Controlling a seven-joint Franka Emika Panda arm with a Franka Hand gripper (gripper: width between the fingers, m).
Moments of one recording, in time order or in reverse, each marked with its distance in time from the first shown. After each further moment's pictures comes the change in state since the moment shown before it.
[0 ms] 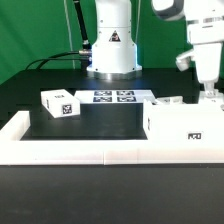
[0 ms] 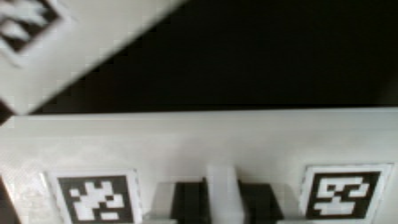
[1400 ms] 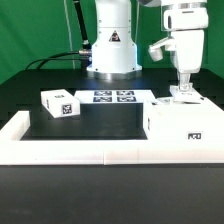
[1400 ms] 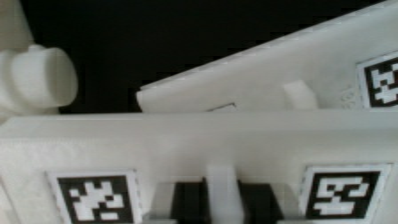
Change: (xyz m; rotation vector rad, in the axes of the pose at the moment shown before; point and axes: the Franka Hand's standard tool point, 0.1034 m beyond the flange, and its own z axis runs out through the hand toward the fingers) arm -0.042 0.047 -0.010 -0.003 -0.035 -0.186
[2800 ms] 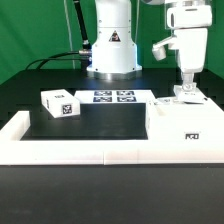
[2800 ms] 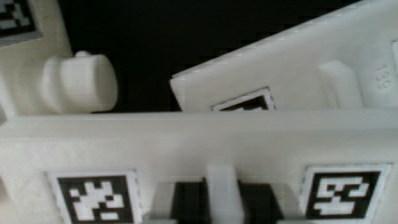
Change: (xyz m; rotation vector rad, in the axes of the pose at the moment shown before) arm 0.006 0.016 -0.001 -0.001 -0.004 0.036
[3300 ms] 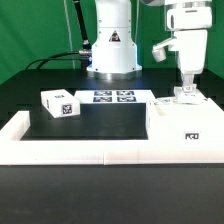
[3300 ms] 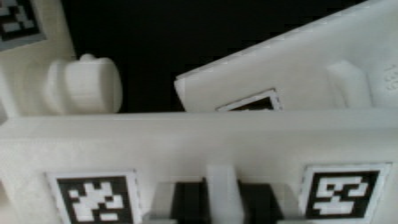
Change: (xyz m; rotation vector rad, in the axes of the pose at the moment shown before) arm -0.001 0.001 0.001 -0.001 0.001 0.004
